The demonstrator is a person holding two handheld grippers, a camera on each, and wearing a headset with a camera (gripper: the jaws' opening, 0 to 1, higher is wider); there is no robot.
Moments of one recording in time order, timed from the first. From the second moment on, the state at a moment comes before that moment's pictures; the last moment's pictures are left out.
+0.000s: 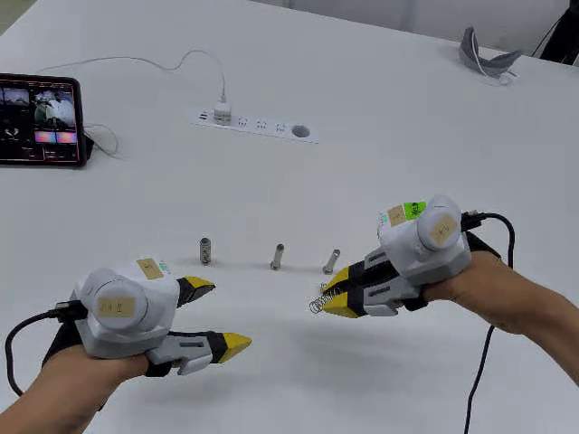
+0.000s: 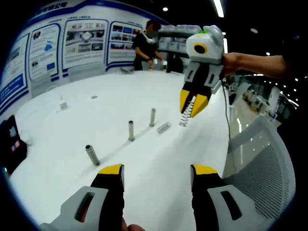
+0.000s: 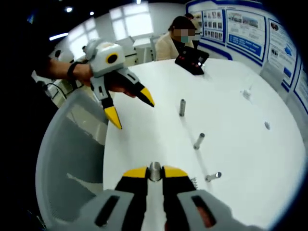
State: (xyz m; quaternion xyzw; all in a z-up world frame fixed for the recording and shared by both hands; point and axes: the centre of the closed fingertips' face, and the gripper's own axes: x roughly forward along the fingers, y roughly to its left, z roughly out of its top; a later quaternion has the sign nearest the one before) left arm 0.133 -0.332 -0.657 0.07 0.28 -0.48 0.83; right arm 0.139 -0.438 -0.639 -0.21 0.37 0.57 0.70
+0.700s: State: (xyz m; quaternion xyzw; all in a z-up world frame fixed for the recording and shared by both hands) left arm 0.143 -0.305 -0.661 0.06 0.29 -0.44 0.85; right arm 0.177 -0.434 -0.643 -0.25 0.37 0.57 0.69
